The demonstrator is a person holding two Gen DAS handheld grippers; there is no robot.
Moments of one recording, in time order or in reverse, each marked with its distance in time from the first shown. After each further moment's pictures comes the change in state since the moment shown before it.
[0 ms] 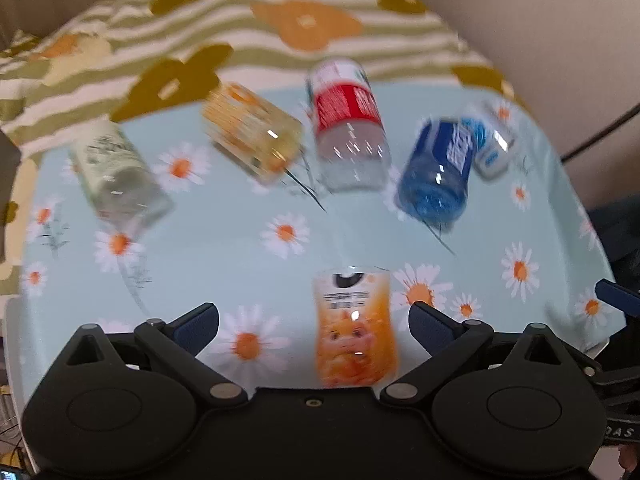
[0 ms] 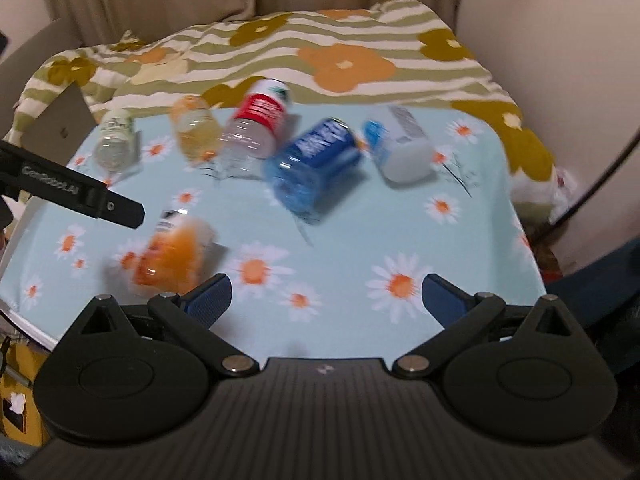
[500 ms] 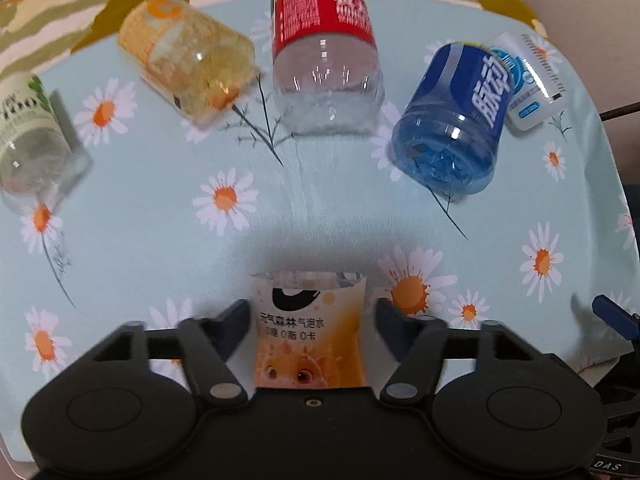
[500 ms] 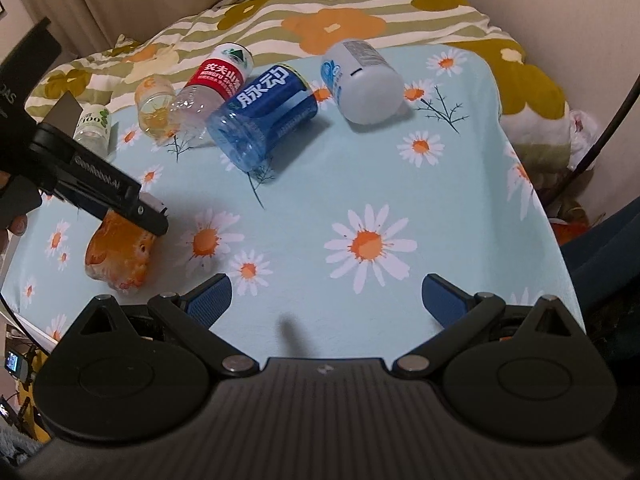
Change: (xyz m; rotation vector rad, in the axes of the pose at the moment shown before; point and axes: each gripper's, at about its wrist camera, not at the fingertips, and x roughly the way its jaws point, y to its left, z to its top) left arm 0.077 -0.020 0.025 -0.048 0.255 -0.006; right arm 0.037 -0.053 -0.019 0.082 0.063 0.094
